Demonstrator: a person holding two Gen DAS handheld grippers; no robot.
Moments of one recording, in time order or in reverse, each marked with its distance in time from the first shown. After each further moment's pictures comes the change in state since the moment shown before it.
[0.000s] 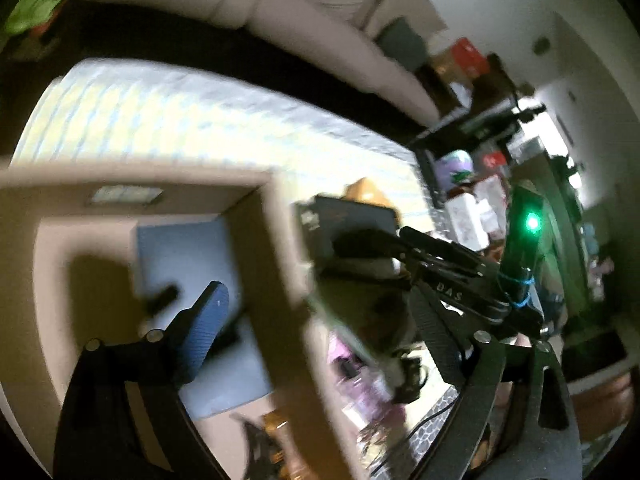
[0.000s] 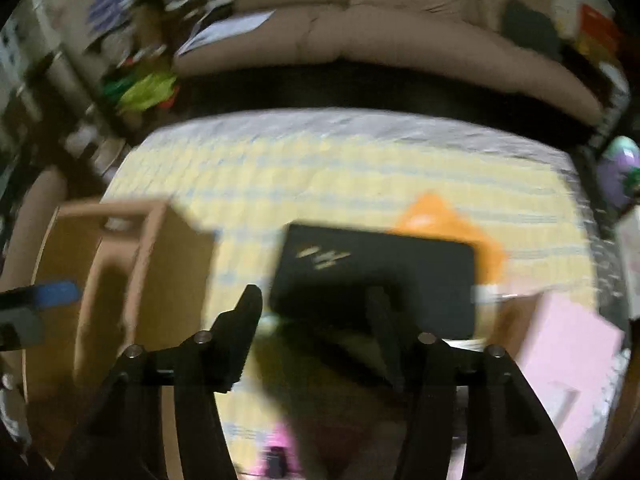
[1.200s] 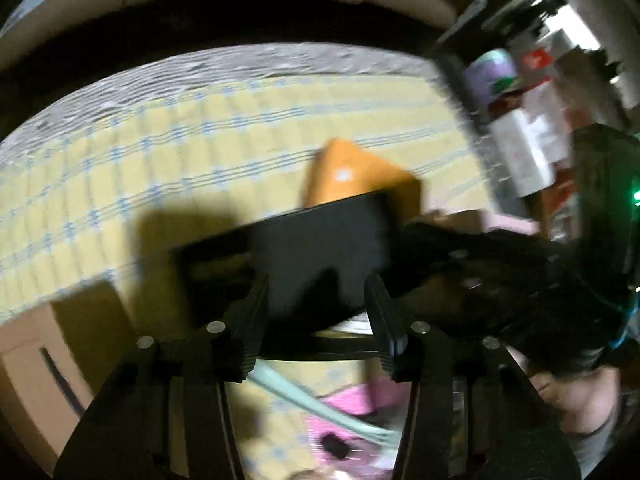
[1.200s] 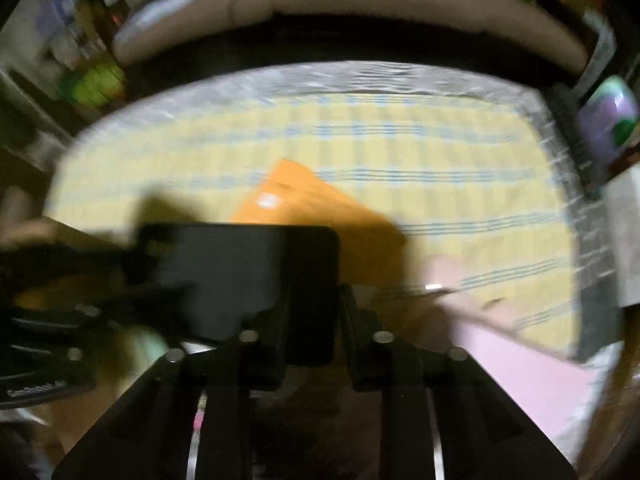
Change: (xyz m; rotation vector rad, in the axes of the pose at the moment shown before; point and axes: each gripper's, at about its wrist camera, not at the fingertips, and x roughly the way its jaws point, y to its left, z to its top) left arm 0.157 -0.089 0.042 0.204 0.278 0.203; right arm 0.031 -0.094 0.009 0.157 0.159 0.095
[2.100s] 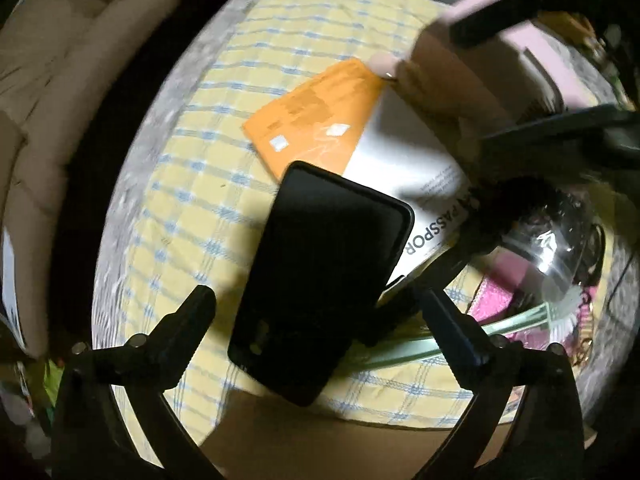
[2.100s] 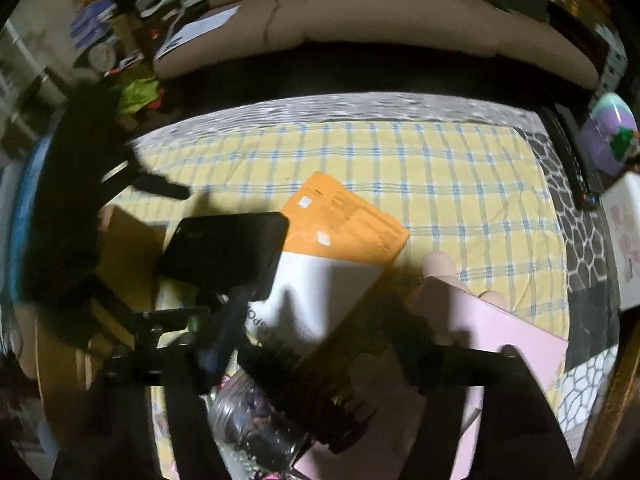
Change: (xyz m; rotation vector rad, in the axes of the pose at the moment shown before) left arm 0.040 -0.051 -0.011 0.895 0.241 0.315; right arm -0.049 0.009 -0.017 -0.131 -0.059 -0.017
